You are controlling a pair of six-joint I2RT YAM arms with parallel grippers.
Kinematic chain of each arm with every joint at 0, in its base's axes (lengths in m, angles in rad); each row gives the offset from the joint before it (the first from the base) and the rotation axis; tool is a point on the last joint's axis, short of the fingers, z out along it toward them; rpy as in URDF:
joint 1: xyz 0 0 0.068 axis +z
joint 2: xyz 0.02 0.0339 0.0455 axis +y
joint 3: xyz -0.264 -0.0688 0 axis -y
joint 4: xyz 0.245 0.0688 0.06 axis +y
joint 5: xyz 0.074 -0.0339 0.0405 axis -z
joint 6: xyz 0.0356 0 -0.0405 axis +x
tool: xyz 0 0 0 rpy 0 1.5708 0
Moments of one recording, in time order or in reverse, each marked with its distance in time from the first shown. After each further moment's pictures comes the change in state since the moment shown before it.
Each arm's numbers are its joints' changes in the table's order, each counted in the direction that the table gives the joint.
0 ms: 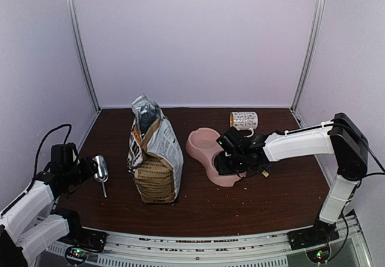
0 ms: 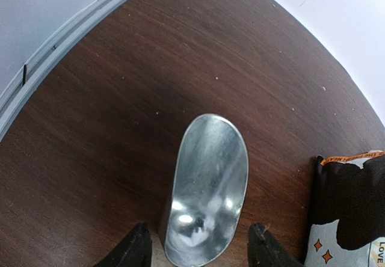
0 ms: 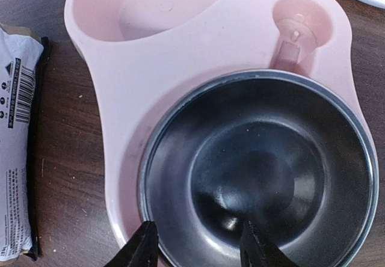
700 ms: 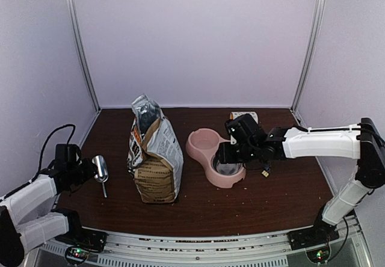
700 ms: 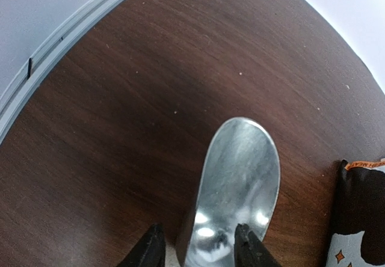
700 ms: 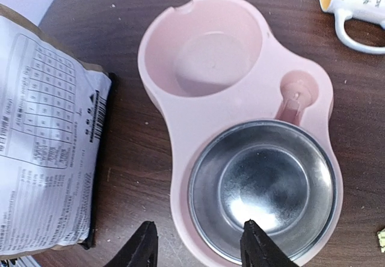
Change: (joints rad) left arm 0.014 0.144 -0.002 -0.084 -0.027 0.015; right arm -0.005 -0.167 -0.030 -0.043 -0.038 -0.017
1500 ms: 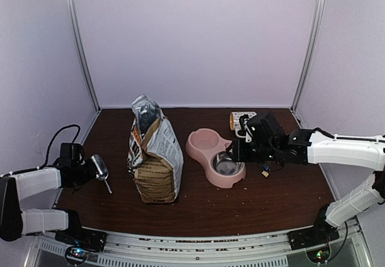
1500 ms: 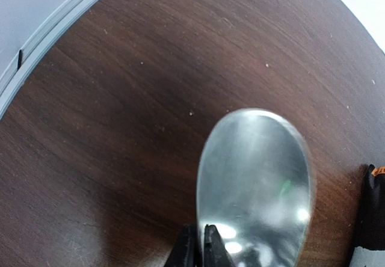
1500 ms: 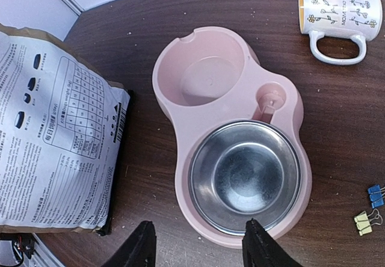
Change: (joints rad) left arm 0.040 0.234 0.007 -0.146 0.020 0.040; right arm 0.000 -0.251 -0.112 0.013 0.020 0.005
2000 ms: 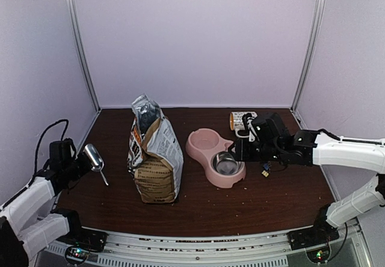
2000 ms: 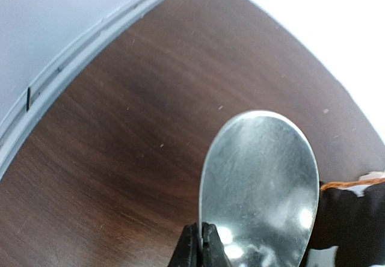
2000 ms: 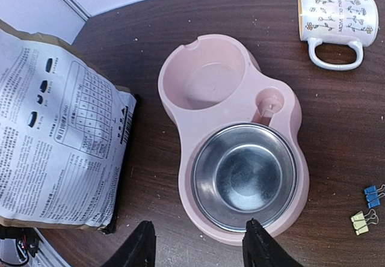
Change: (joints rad) left arm 0.000 -0.270 0.003 0.093 0.007 -0.040; right arm 0.000 -0.038 -0.027 -0.005 0.000 -0.003
